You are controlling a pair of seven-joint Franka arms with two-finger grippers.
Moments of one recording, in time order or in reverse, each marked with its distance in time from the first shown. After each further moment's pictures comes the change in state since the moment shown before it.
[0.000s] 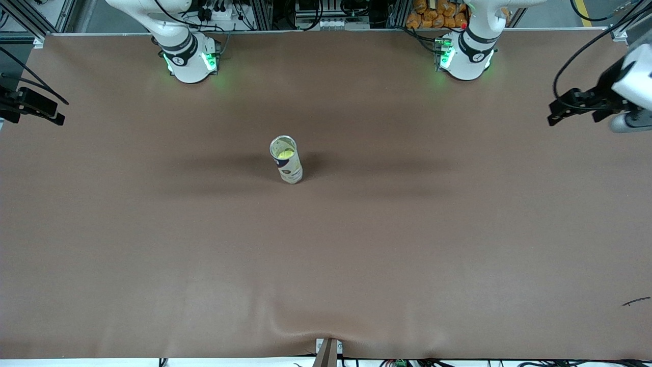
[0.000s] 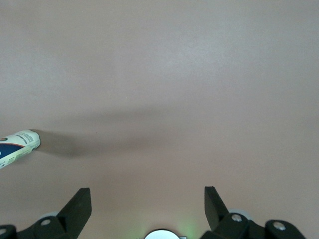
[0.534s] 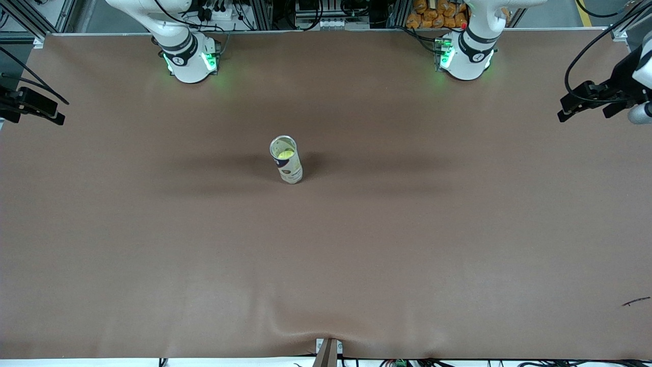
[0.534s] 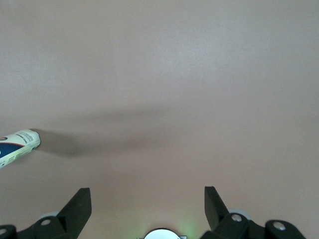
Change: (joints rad) left arm -0.031 -0.015 0.017 0.016 -0.007 0.000 0.021; right arm 0.000 0.000 0.000 0.000 0.000 -0.003 0.000
